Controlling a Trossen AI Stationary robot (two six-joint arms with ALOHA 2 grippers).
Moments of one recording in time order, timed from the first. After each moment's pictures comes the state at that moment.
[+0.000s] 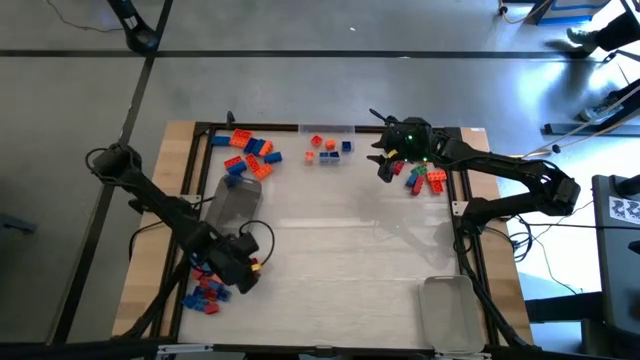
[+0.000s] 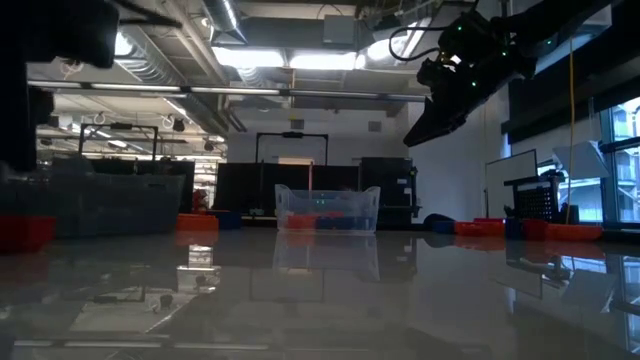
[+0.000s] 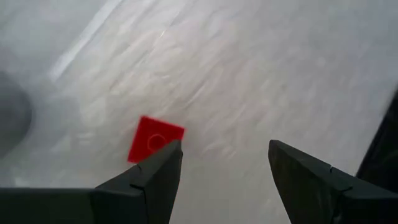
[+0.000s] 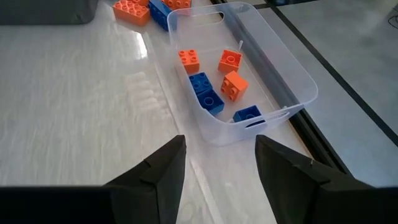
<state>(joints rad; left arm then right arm) -0.67 1.31 0.75 -0.52 -0.25 -1.29 -0.57 1.23 0.79 -0.16 -0.14 -0.21</state>
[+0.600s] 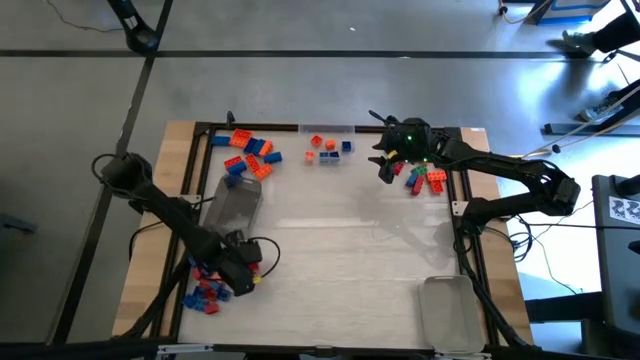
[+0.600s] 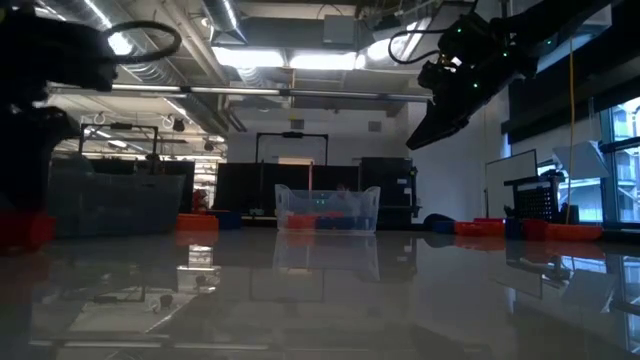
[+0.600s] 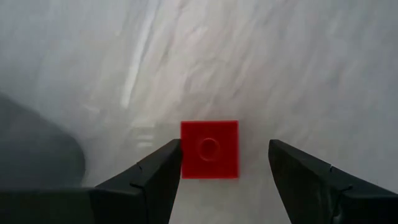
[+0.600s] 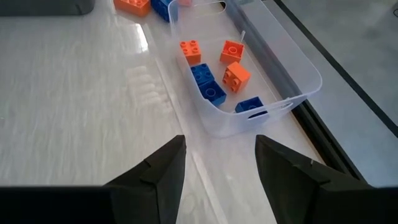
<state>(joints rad) -0.68 1.47 0.76 -0.59 -0.28 -0.96 -0.57 1.23 0.79 -0.19 -0.14 -0.21</state>
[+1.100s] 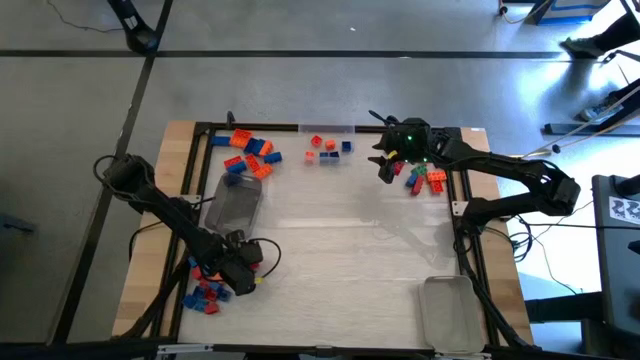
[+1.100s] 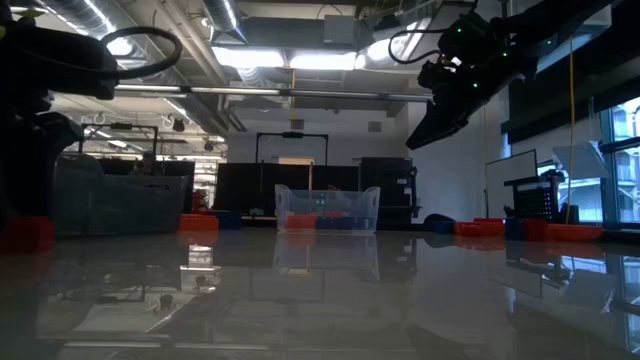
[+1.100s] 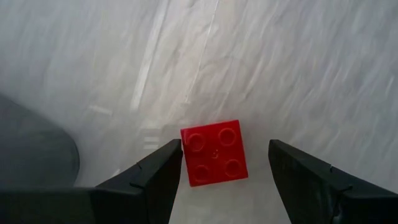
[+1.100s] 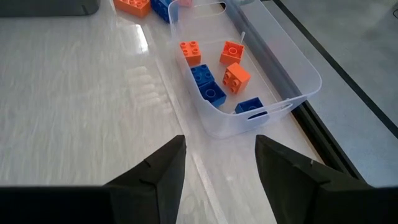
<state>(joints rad) -0.68 1.50 0.76 -0.59 -0.31 -0.96 -0.57 1.23 0.79 -0.19 -0.14 -0.21</state>
